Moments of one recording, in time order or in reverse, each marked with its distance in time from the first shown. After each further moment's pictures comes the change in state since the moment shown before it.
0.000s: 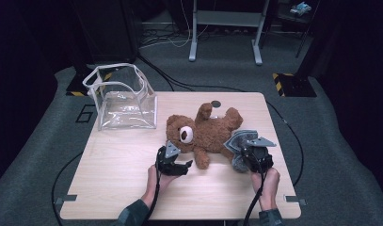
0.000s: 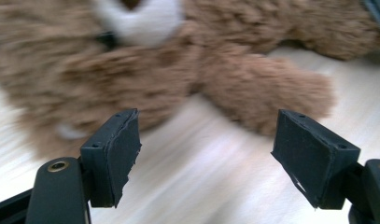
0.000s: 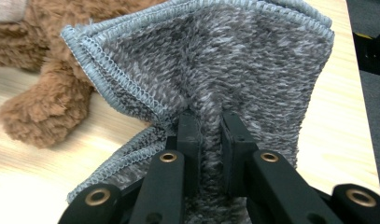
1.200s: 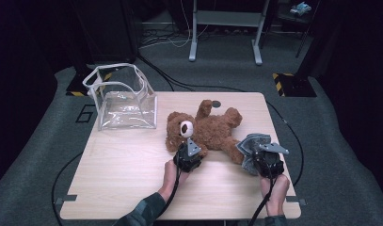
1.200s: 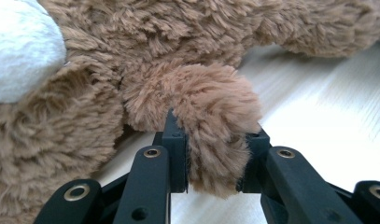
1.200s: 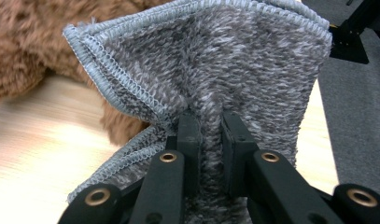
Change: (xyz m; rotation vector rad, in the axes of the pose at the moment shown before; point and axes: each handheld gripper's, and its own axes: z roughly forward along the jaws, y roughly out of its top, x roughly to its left) left arm -0.032 0.033 0.034 0.024 0.042 0.110; right arm -0.022 -0.020 -0.012 -0.021 -0.082 0.067
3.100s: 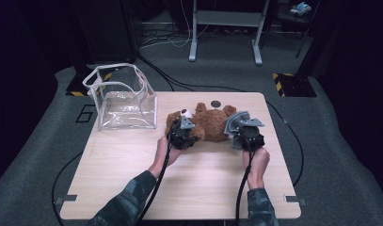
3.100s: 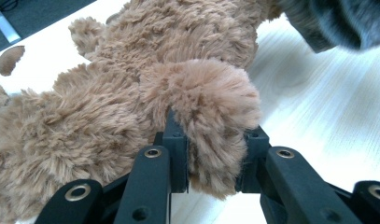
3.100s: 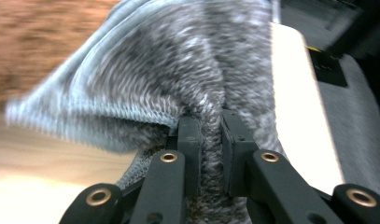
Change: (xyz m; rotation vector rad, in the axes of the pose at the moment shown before) left arm 0.056 0.055 -0.014 0.044 -0.086 0.016; right arm 0.026 0.067 0.055 -0.034 -0.085 -0.023
